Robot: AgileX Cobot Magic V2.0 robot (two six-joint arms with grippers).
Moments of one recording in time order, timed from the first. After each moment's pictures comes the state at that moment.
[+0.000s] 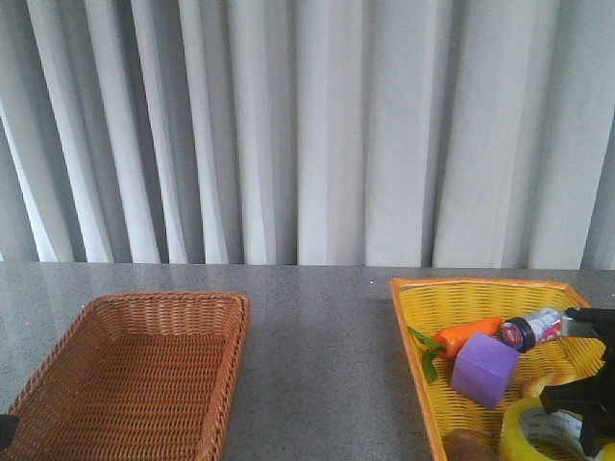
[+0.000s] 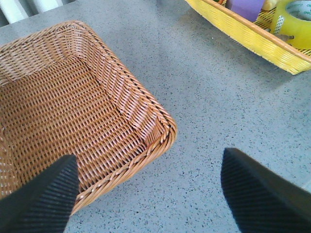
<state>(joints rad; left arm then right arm) -0.35 0.80 -0.78 -0.22 0.64 0.26 -0.13 1.77 -1.36 0.03 1.05 -0.06</state>
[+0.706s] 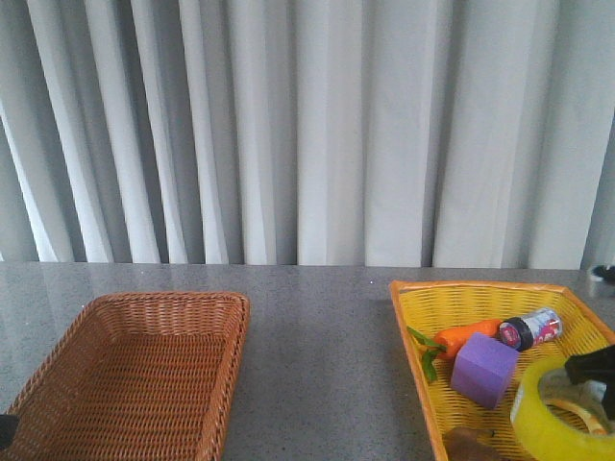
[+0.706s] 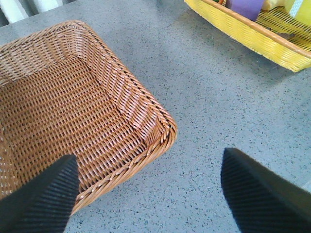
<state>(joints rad) -0.35 0.80 -0.78 -0.22 0.64 0.26 -0.13 1.58 -1.36 0.03 1.09 -0.09</state>
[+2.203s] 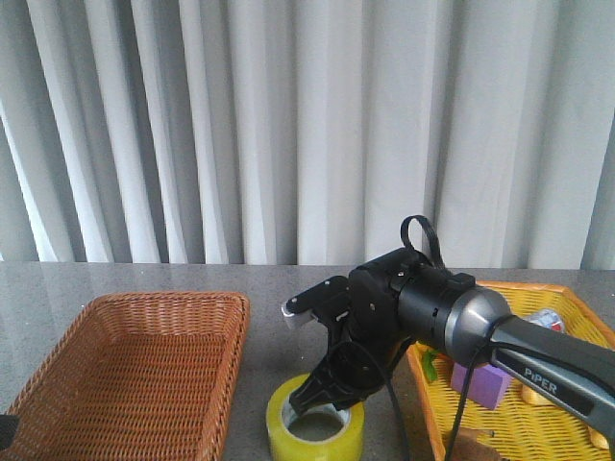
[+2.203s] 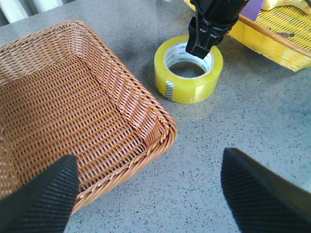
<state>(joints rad) -0.35 0.80 -0.78 -0.22 0.64 0.26 0.50 2.08 -1.81 -0.12 0.98 -0.04</state>
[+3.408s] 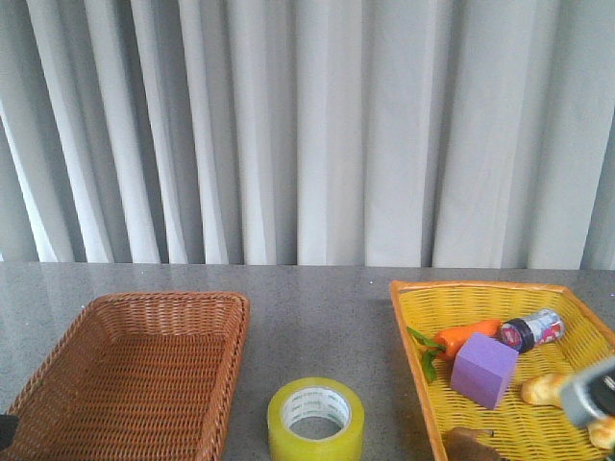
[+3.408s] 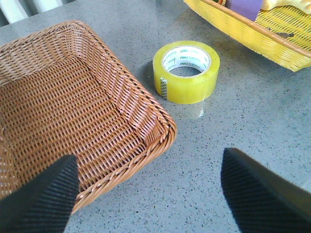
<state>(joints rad) -0.35 0.80 -0.78 -0.22 0.64 0.26 0.38 0.91 -0.77 0.00 0.71 0.01</state>
